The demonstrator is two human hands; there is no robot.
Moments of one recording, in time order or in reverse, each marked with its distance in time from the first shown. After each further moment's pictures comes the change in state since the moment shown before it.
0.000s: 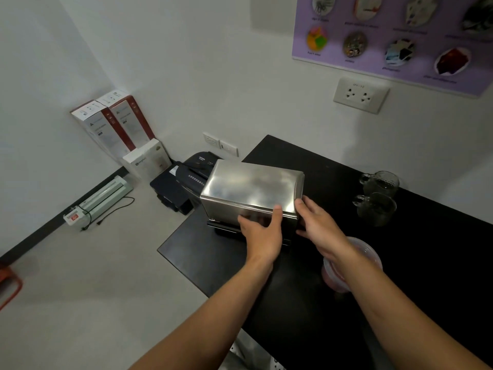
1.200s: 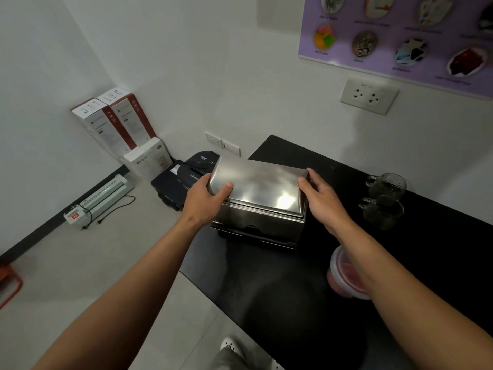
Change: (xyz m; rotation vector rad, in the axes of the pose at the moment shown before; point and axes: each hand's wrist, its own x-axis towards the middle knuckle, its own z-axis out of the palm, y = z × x) left_hand 0.116 0.063 -0.125 0.626 -0.042 0.488; right_hand 0.045 -0.036 -0.005 -0.198 0.163 -0.206
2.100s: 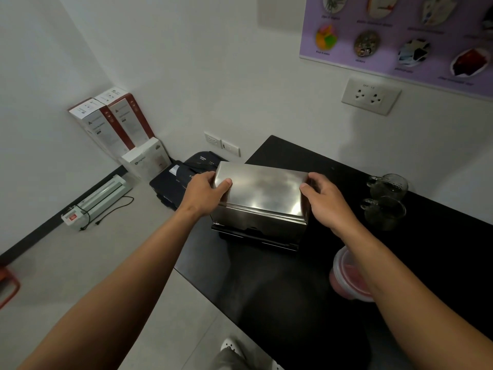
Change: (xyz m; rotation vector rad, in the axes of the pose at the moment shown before) left_hand 0.020 0.017 -0.014 0.068 -0.106 -0.044; right_hand -0.010 -0.015 -0.002 -0.165 0.017 0.011
